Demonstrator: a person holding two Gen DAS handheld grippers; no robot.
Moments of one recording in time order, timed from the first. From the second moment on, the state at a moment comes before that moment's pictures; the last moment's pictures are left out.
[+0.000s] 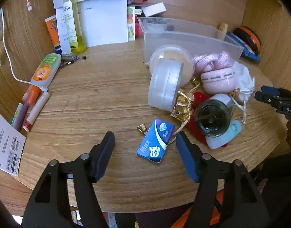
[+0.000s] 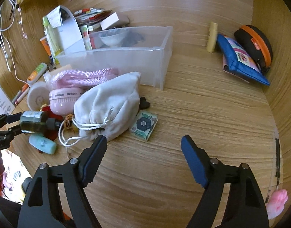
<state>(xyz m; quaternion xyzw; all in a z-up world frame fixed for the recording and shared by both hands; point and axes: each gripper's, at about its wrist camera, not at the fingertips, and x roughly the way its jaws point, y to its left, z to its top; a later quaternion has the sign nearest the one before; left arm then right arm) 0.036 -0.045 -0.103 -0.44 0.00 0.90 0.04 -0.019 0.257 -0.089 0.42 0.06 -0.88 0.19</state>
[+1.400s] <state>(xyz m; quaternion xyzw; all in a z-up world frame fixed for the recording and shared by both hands) 0.033 -0.044 -0.068 -0.39 -0.01 0.92 0.02 -0.044 0.252 -0.097 0.44 0.07 -0.87 0.20</state>
